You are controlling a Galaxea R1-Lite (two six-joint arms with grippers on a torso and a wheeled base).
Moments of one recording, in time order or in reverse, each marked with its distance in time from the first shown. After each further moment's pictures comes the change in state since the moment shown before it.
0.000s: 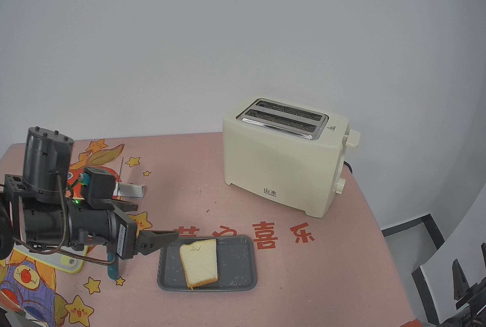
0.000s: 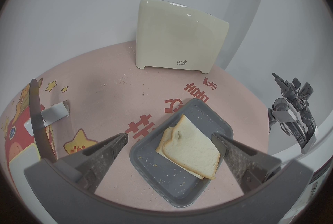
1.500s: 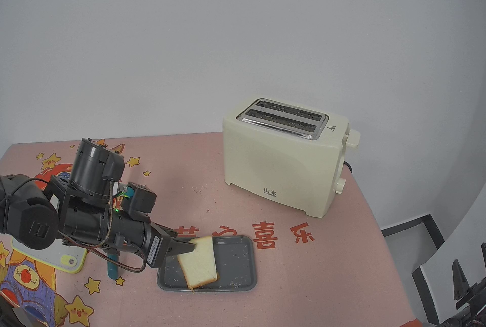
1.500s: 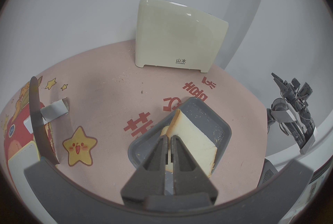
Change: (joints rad) left arm -0.008 0.251 -0.051 -0.001 -0.172 0.060; right arm 0.000 0.000 0.000 0.000 0.000 0.000
